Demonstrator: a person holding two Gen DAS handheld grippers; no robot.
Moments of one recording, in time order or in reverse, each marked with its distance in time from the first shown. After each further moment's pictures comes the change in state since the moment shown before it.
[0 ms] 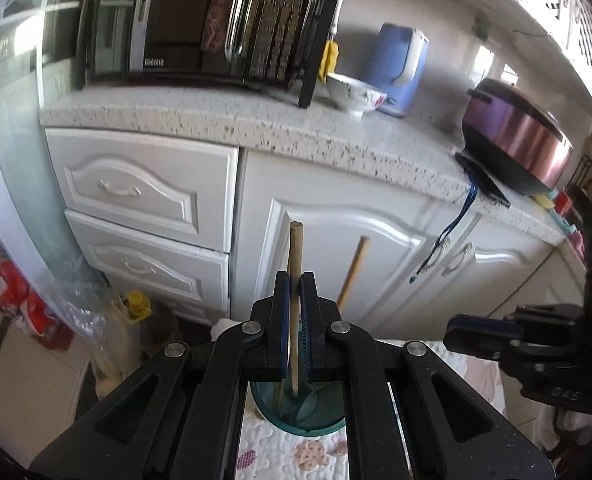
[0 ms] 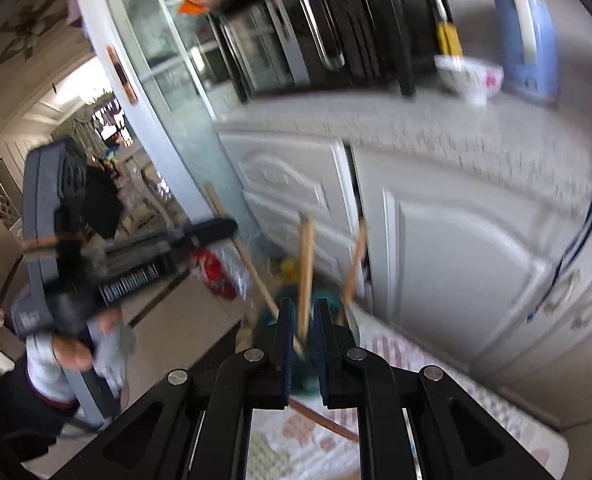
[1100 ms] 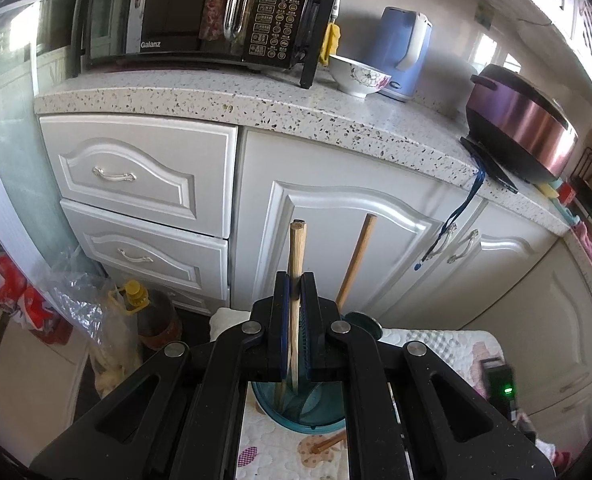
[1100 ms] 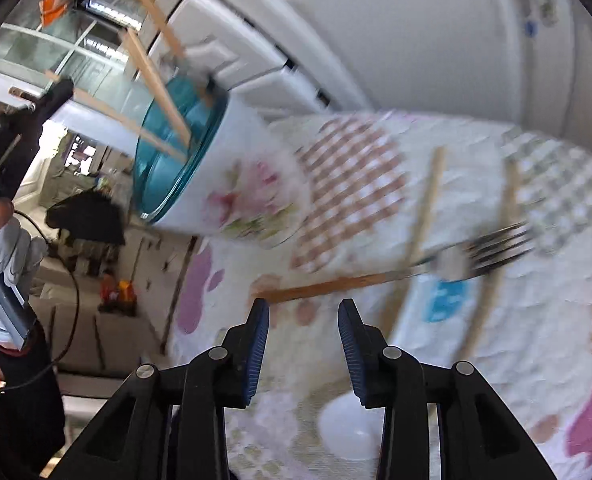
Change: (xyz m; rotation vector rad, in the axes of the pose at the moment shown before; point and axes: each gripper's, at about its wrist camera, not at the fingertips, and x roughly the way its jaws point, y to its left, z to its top) left arm 0.014 0.002 -0.010 0.008 0.031 0.000; right arm 0.091 -0.089 -0.160 0.448 0.295 0.177
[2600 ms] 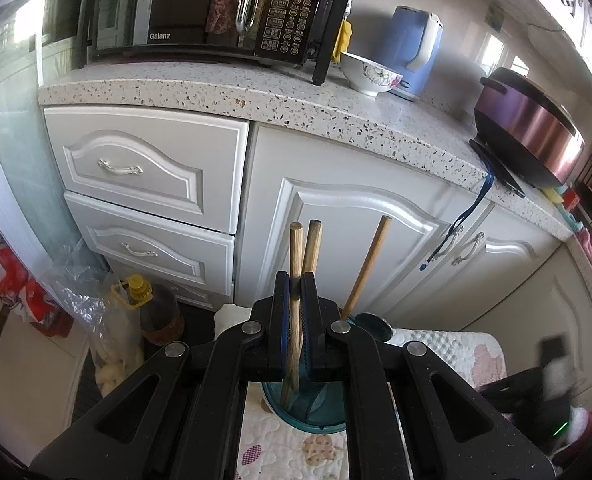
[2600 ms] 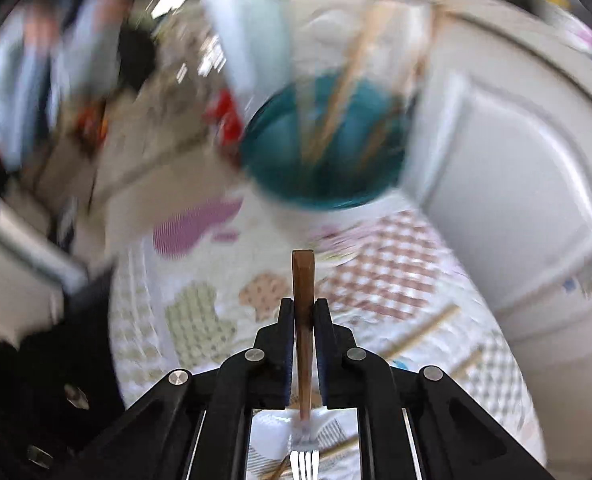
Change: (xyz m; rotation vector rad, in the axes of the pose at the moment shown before) left arm 0.006 0.010 0.003 -0.029 0.025 0.010; right arm -0.005 0.097 0.002 -0.719 0.004 -0.240
